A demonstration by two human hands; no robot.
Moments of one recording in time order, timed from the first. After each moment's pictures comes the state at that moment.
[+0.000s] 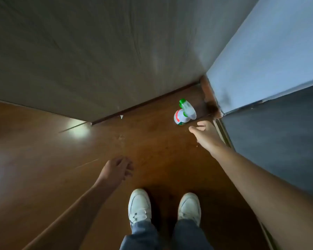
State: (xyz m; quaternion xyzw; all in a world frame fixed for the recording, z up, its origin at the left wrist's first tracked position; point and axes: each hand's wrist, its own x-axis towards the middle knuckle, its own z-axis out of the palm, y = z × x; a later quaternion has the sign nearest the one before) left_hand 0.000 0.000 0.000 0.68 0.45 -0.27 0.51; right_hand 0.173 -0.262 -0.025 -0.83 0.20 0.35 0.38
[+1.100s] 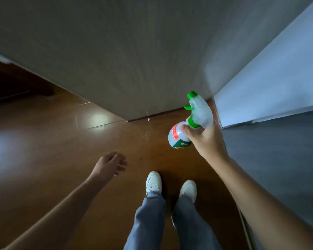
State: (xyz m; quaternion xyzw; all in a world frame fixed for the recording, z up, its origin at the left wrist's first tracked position) left_hand -0.053 0.063 0.274 0.68 0.49 -0.22 0.50; right_hand 0.136 -0.199 0.298 -0.83 -0.12 0.15 0.52
